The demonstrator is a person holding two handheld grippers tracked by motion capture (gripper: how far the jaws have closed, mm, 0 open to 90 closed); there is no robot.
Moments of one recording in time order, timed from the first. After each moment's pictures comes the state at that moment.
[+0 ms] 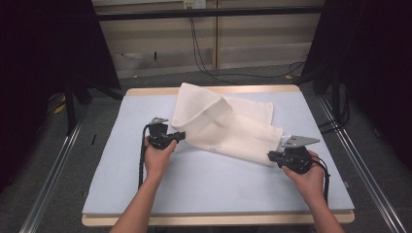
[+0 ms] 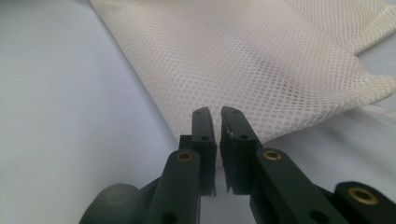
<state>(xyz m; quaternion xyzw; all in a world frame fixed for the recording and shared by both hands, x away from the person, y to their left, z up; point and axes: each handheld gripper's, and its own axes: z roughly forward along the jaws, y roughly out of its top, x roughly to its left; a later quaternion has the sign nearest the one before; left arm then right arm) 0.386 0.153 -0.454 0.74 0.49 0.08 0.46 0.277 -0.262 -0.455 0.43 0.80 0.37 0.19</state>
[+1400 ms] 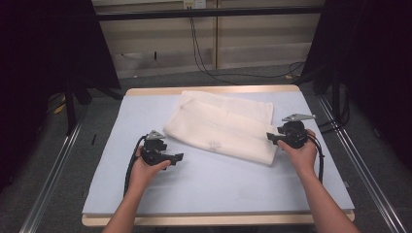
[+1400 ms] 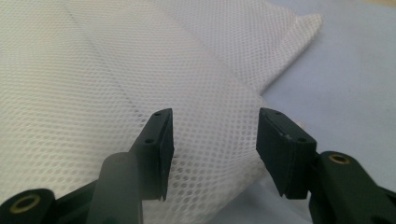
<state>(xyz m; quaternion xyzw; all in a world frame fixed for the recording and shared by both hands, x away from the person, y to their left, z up) 0.362 0.180 -0.478 0.82 0.41 0.08 0.40 0.355 -0.280 -0.459 0.52 0.75 0.35 0.22</state>
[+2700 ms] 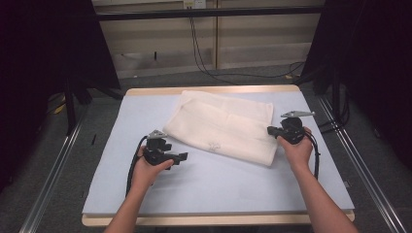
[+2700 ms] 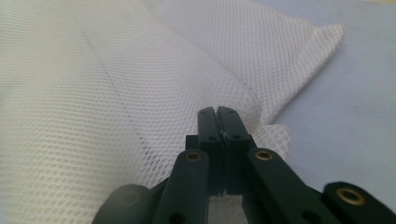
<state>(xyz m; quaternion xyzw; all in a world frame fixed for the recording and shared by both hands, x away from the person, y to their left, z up) 0.358 0.171 -0.472 0.80 0.41 0.06 0.42 0.365 -0.276 -0.458 0.52 0.74 0.39 0.20</state>
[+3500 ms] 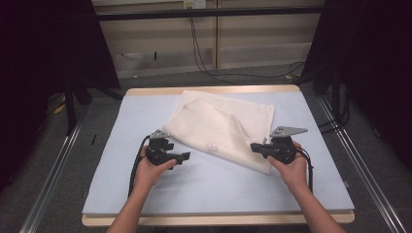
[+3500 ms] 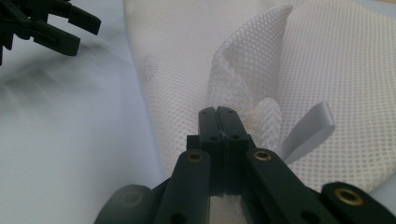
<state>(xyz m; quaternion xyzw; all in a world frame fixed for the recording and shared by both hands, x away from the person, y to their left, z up) 0.356 0.162 -0.469 0.80 0.41 0.06 0.43 0.307 -0.230 -0.449 0.40 0.78 0.46 0.14</state>
